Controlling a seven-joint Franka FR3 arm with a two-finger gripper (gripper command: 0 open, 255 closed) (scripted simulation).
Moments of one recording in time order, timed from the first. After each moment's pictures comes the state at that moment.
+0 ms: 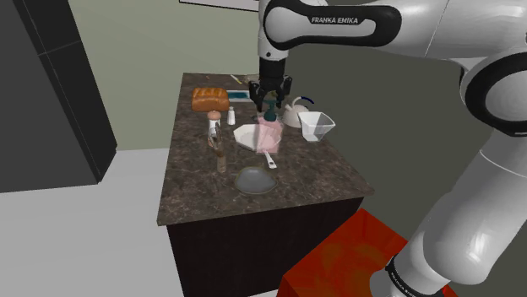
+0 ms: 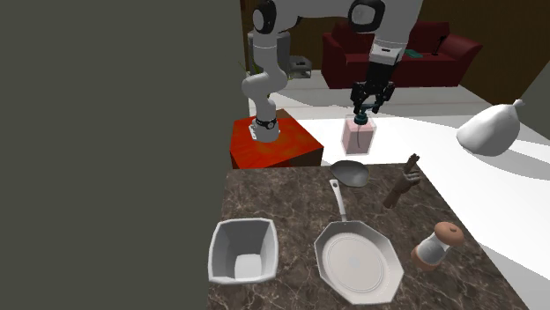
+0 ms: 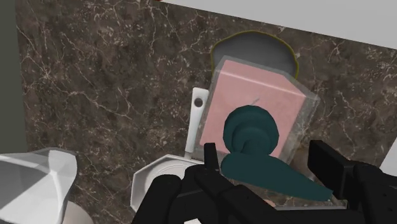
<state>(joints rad) 0.12 0.04 0.13 -1.61 -0.12 1.66 0.45</state>
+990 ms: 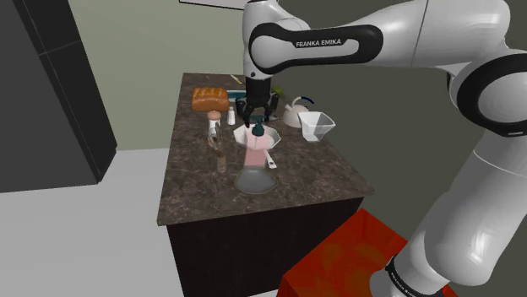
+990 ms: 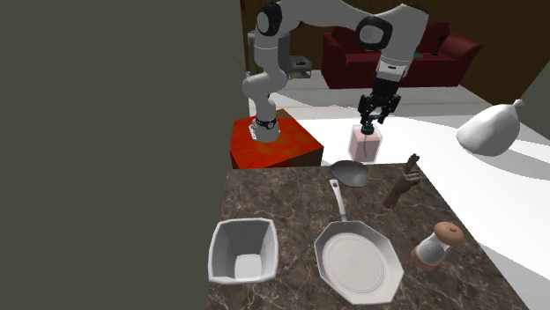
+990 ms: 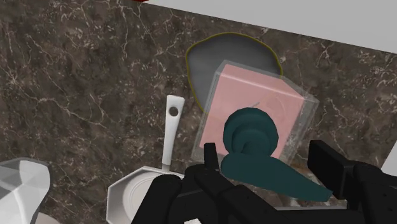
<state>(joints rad) 0.16 0.09 0.16 -1.68 -0.13 1.76 0.54</state>
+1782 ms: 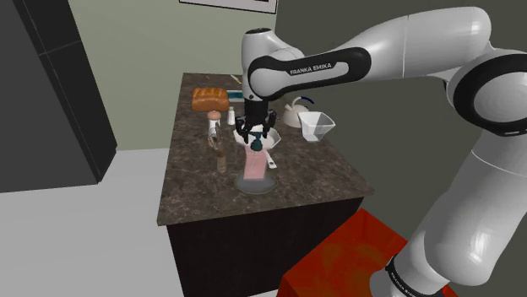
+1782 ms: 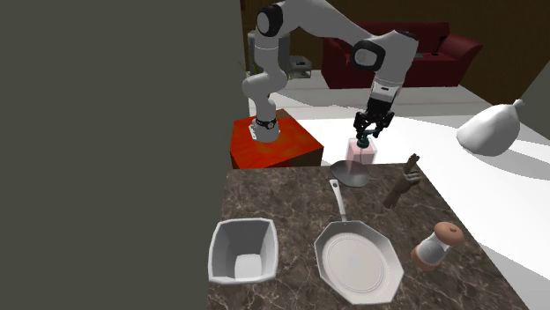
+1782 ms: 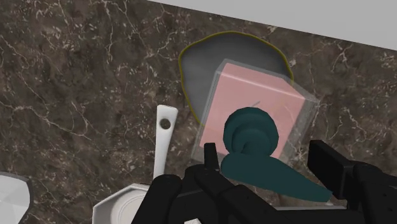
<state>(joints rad) 0.15 0.10 0.16 -1.82 -0.14 1.92 0.55</state>
